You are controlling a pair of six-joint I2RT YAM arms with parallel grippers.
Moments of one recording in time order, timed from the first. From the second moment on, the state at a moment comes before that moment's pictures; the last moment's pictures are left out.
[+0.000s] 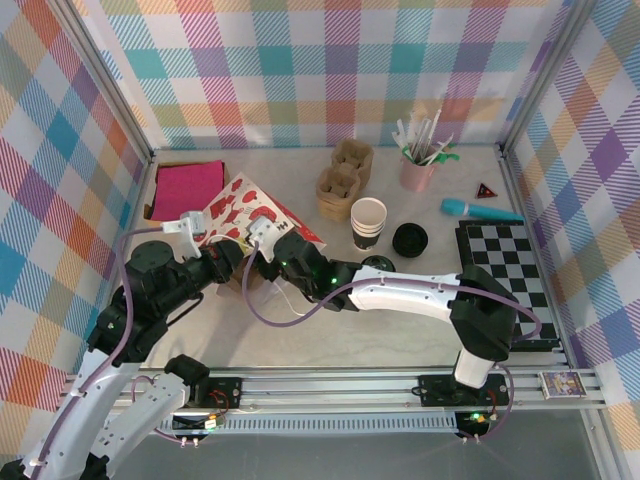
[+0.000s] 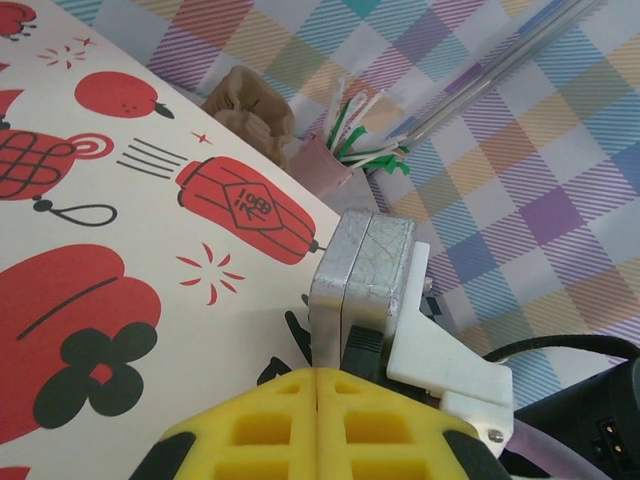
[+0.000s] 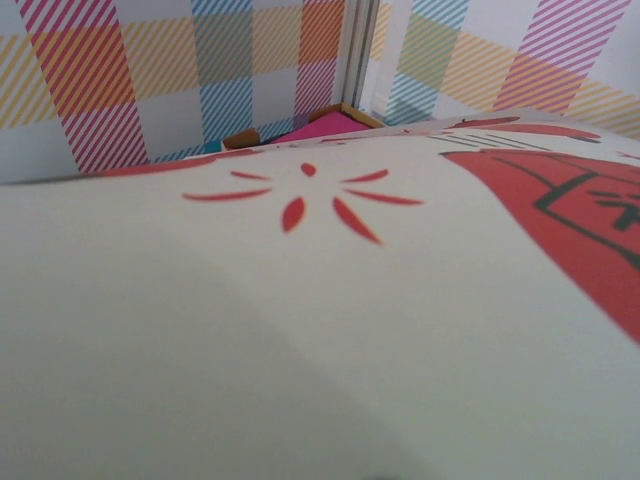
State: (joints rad) left arm -0.46 0.62 0.92 -0.58 0.18 -0.73; right arm 1.17 1.72 1.24 0.18 0.33 -0.03
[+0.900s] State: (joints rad) left arm -0.47 0.70 1.06 -0.49 0.31 -1.44; right arm 1.18 1.65 1.91 -1.01 0.25 0.02
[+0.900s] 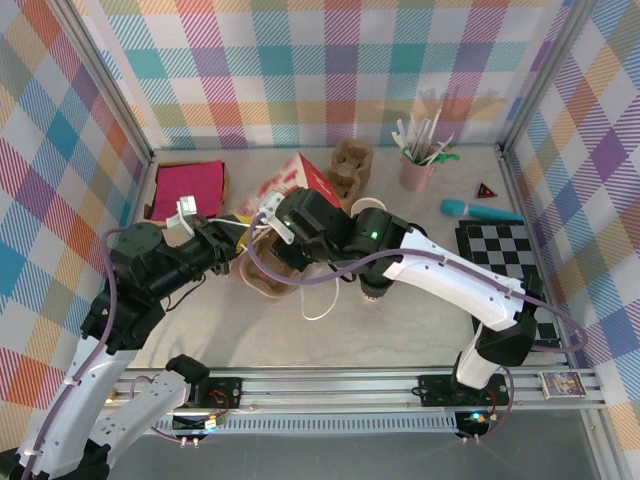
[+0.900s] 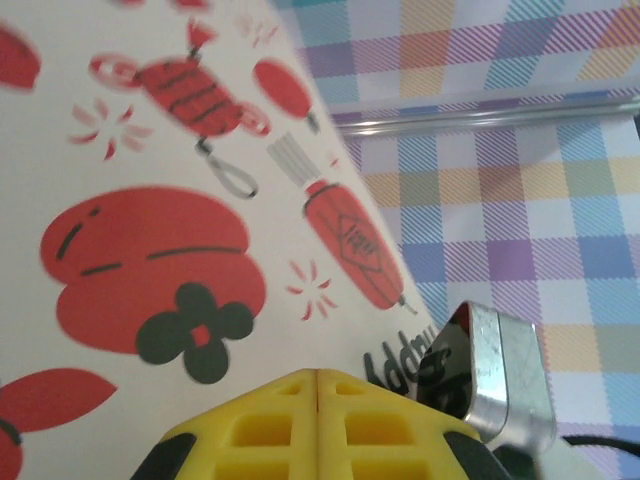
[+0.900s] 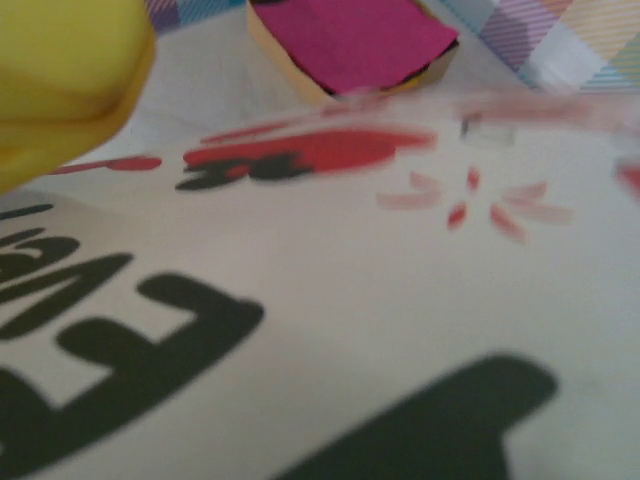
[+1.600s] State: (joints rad) left arm -0.48 0.61 1.03 -0.58 0.31 -1.60; right arm 1.21 1.59 1.69 -0.81 0.34 -0.07
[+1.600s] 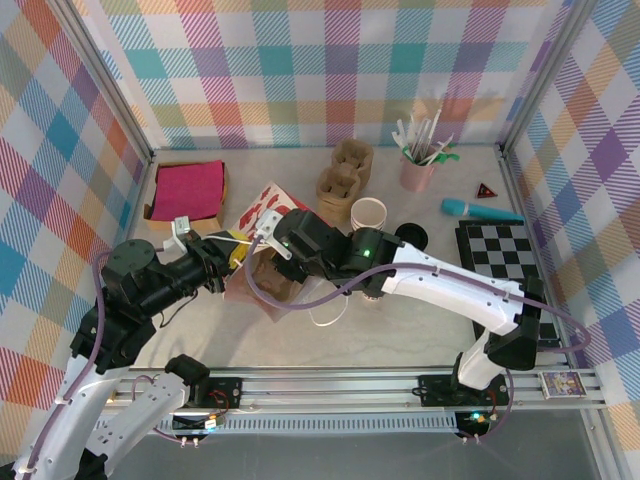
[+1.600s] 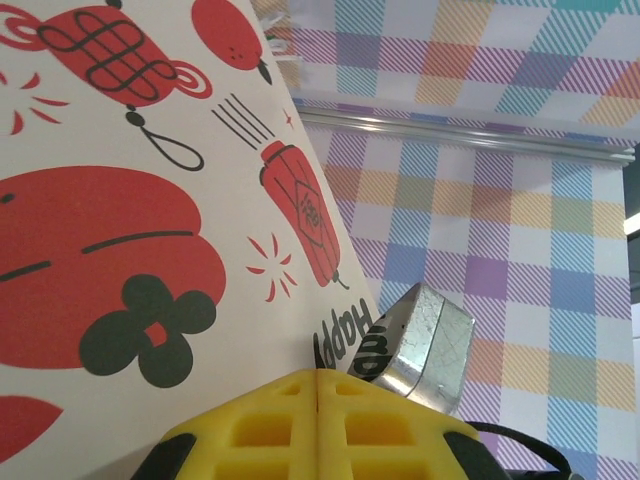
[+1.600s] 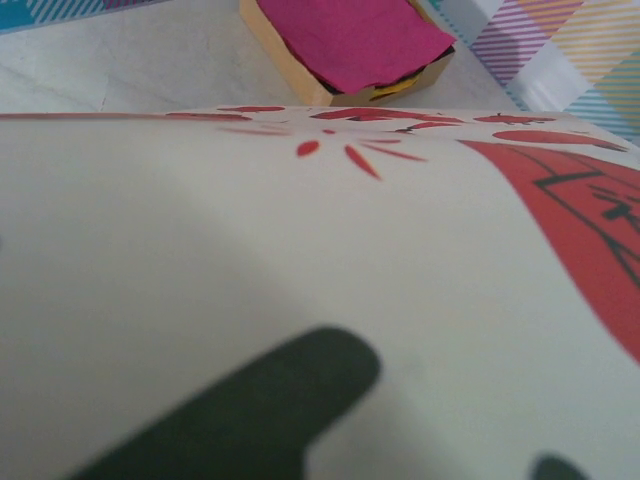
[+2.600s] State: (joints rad) left arm -0.48 0.60 0.97 -0.60 0.17 -1.69; right arm 1.24 1.75 1.71 -0.66 0.51 -0.03
